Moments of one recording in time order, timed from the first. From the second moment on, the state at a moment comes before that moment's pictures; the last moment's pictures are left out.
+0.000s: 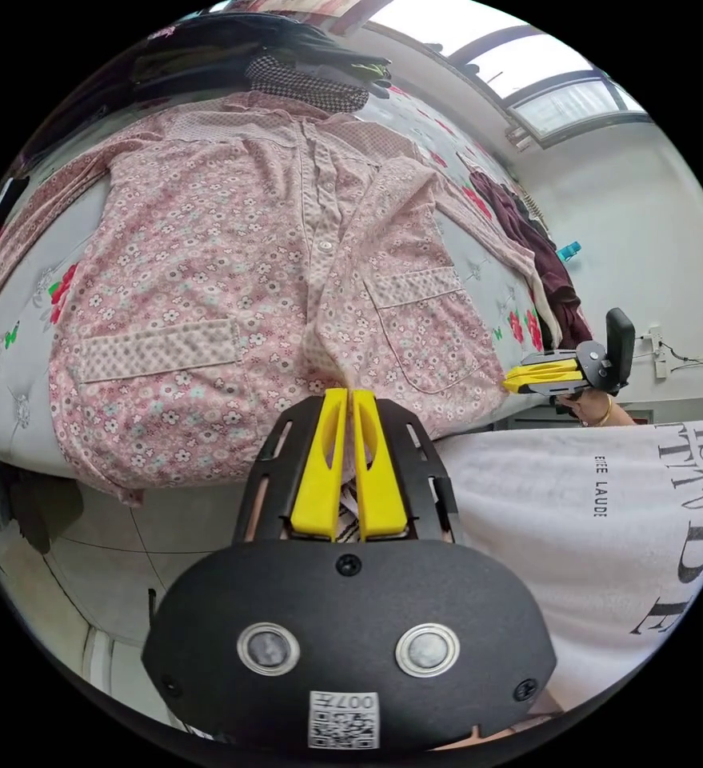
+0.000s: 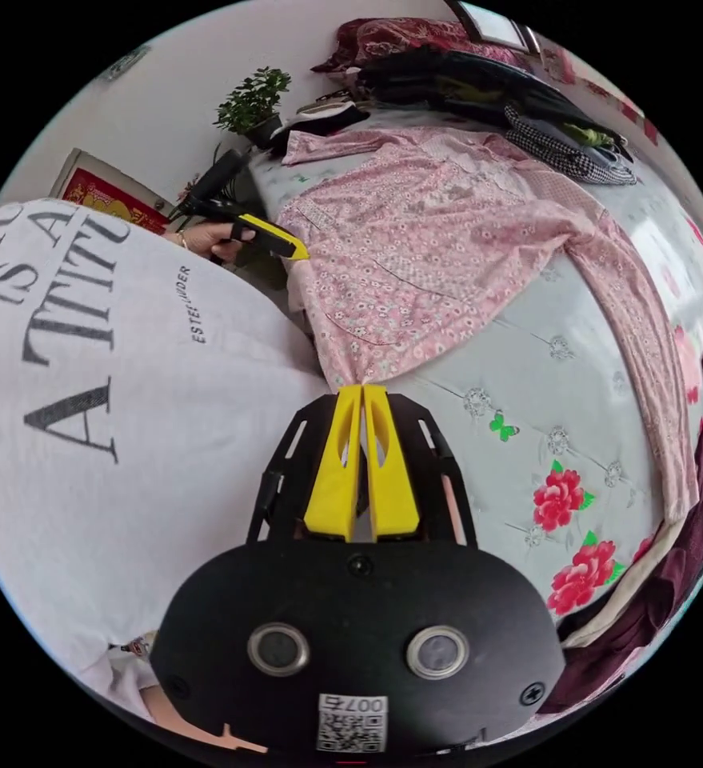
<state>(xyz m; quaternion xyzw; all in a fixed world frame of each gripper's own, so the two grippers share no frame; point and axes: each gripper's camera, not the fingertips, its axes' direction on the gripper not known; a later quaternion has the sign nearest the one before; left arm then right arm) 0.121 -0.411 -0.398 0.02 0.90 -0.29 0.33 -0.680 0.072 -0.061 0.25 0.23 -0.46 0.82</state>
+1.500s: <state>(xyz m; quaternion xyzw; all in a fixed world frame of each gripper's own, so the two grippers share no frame) 0.069 -0.403 -0.391 0.08 0.90 -0.25 0.35 -0.930 -0.130 -0.184 0.39 0.21 -0.42 0.79</state>
